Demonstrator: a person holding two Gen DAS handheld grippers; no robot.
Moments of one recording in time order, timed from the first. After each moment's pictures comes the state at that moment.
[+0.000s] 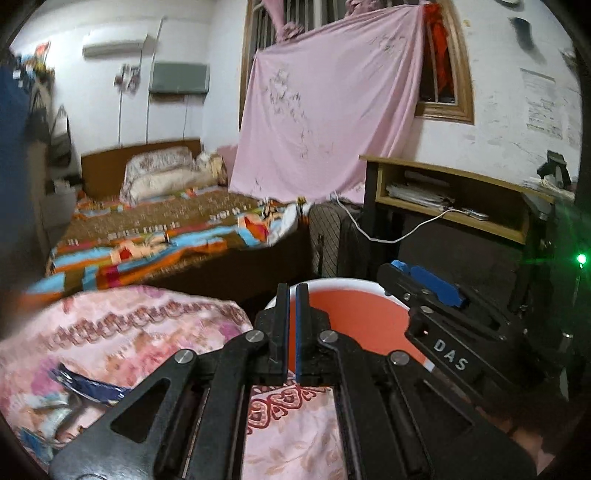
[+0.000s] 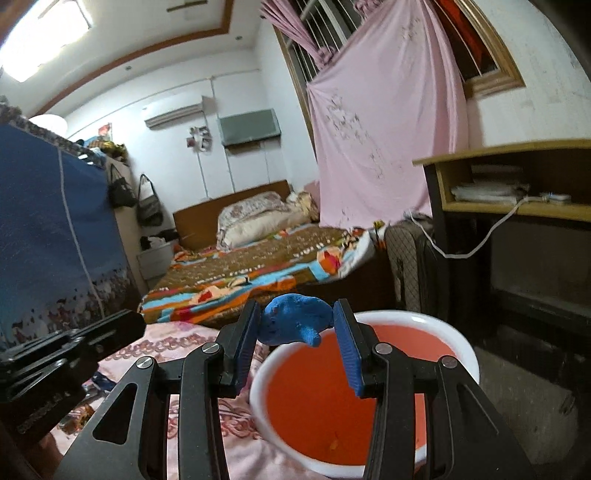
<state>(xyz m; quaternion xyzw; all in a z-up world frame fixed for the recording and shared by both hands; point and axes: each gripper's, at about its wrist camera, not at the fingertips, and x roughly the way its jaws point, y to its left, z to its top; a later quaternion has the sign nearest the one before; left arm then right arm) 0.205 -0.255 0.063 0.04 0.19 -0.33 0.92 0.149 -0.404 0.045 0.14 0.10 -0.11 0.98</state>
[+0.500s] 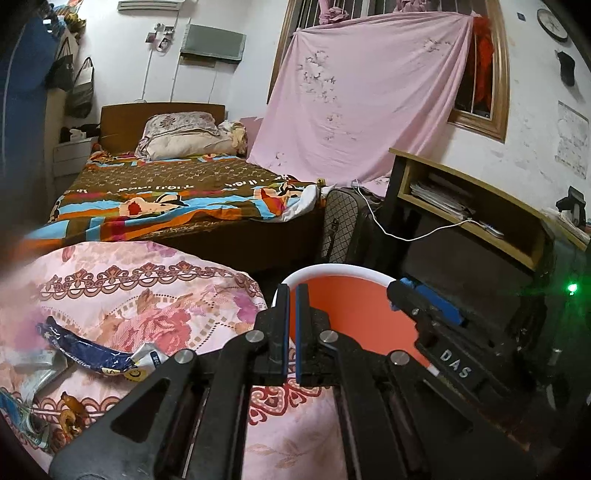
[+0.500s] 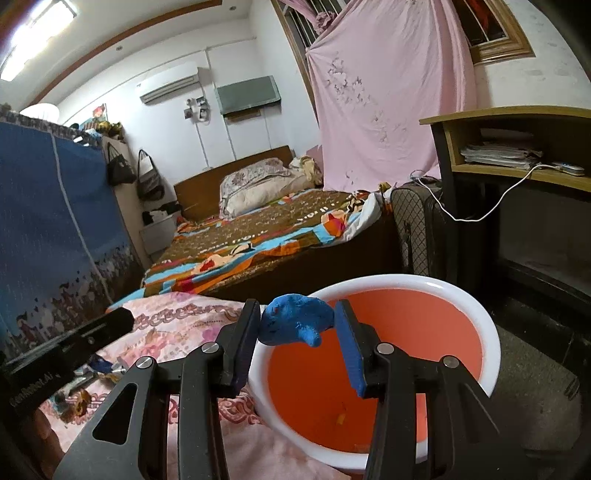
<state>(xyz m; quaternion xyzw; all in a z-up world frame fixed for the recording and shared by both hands) 0.221 -0.239 0.048 -0.01 0.24 -0.30 0.92 0.166 -0.405 0.031 0.15 0.17 -0.09 0.97</state>
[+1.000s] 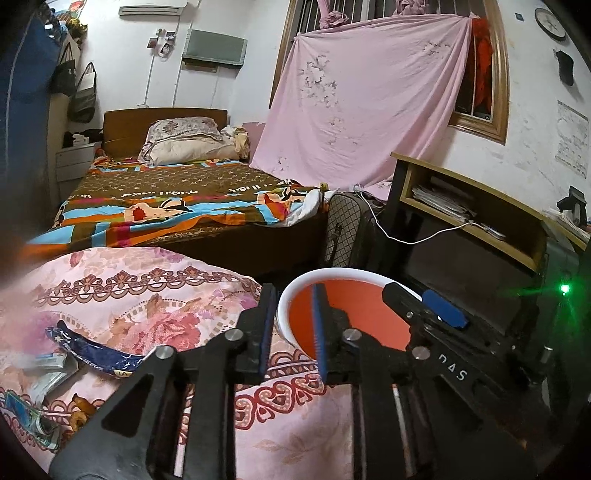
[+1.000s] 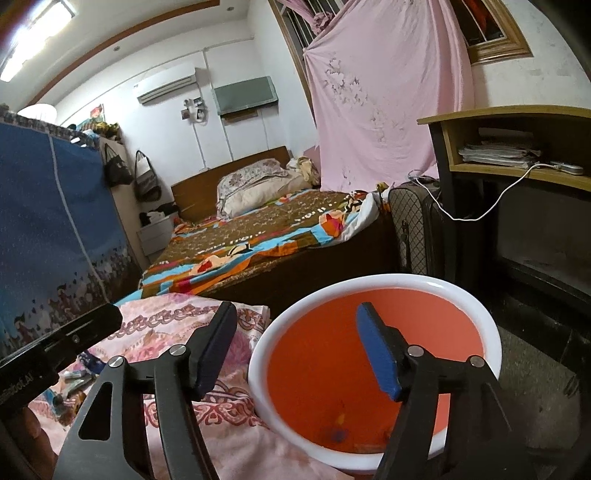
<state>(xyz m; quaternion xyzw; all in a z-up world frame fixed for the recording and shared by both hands) 0.220 -0.233 0.054 -0.01 0.23 -0.29 0.93 0.165 -0.409 0.033 0.16 0.16 -0.09 0.97</state>
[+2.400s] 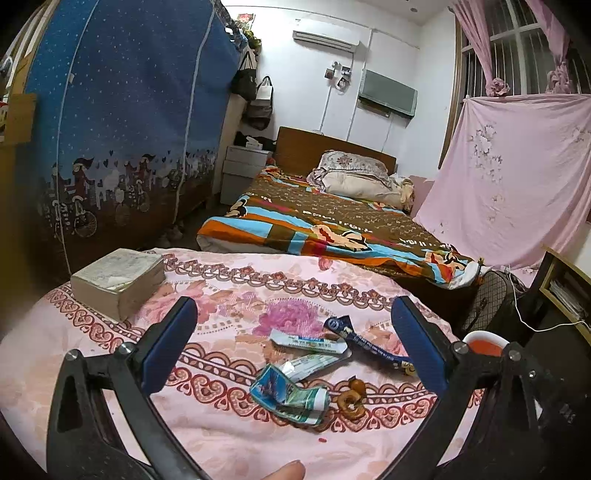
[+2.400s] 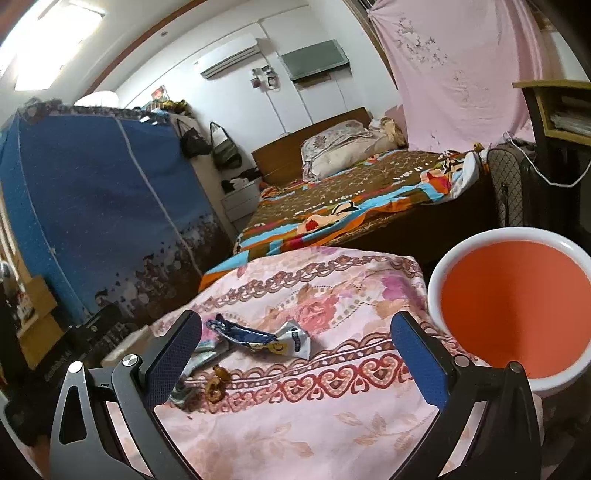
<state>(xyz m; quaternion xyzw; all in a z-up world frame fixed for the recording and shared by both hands) 0.194 -0.043 0.045 -0.12 0.19 0.02 0.98 0.180 -0.288 0.048 0.18 0.21 0.08 0.96</state>
